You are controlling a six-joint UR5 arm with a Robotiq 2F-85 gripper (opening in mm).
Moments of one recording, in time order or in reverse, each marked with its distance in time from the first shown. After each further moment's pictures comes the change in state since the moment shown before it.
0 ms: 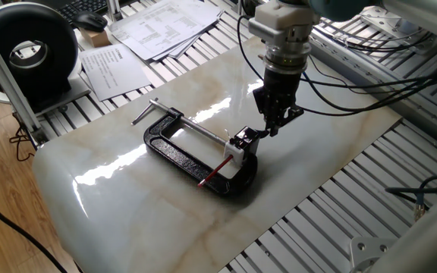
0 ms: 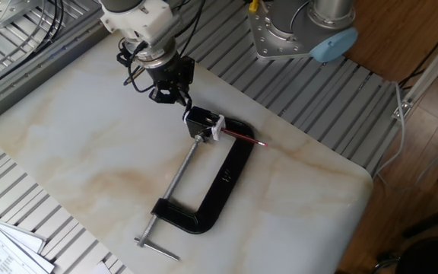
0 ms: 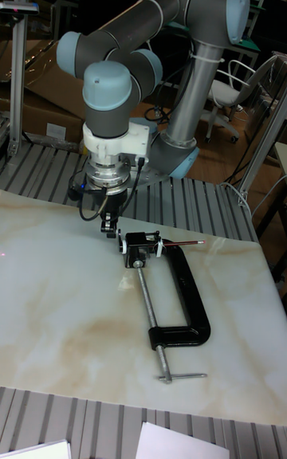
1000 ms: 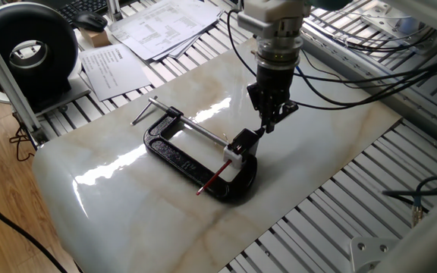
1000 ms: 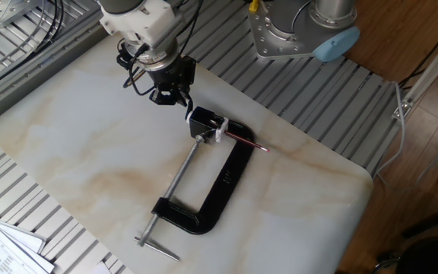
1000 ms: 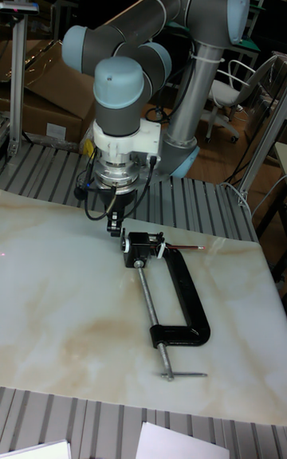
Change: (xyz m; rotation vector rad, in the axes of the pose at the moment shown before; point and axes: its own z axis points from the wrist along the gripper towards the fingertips) arm -0.024 -0.003 -0.015 -0.028 -0.005 -0.001
